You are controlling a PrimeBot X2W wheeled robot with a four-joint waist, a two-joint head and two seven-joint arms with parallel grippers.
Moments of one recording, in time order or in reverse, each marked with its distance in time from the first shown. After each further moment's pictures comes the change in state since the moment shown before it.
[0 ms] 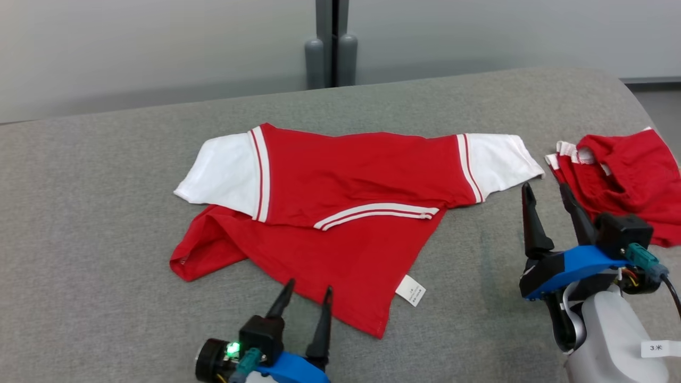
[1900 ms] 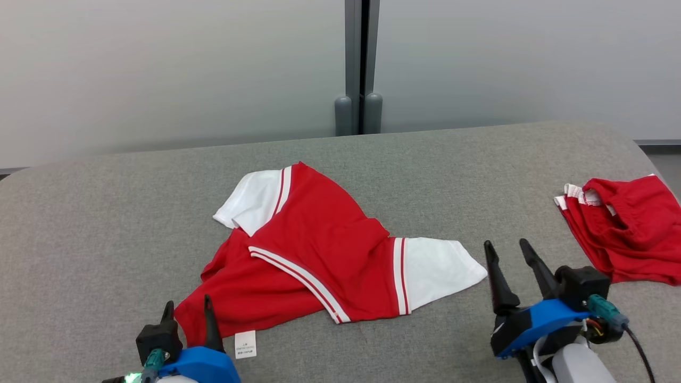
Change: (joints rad) left arm -0.006 0.064 0.271 0.185 -0.028 0.146 -0.001; right arm 0.157 0.028 0.114 -0.048 0.054 0.000 0.000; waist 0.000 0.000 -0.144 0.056
